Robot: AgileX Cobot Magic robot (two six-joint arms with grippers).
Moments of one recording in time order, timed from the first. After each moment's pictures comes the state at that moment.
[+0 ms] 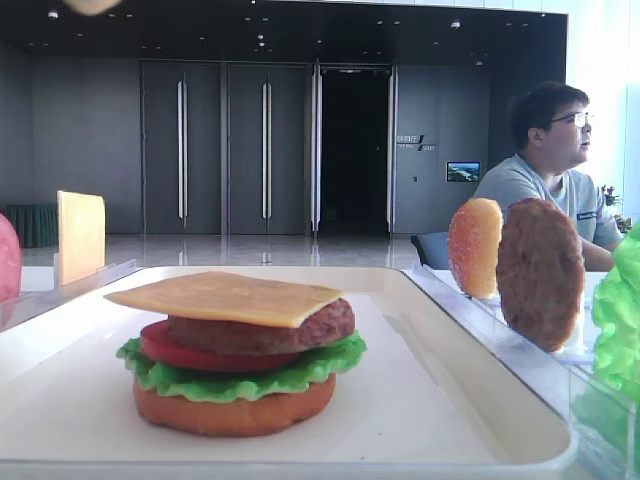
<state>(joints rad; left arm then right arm) -0.04 -0.02 -0.47 0.08 1.11 -0.01 0.79 1.19 -0.74 1.18 0.70 -0.44</state>
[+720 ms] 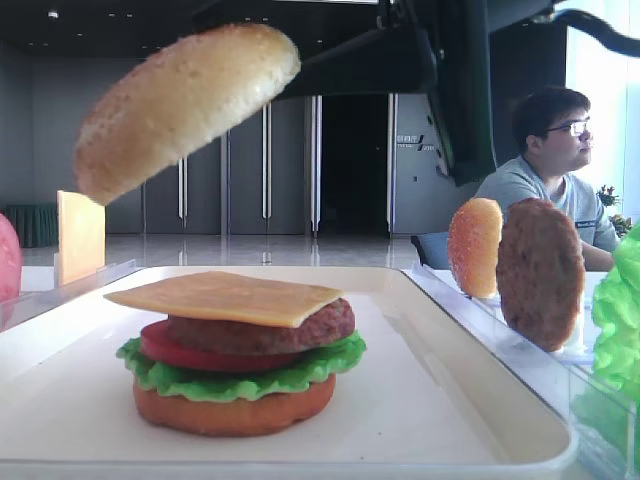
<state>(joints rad) -0.04 -0.02 -0.47 0.08 1.11 -0.01 0.53 1.62 -0.74 1.67 0.96 -1.14</state>
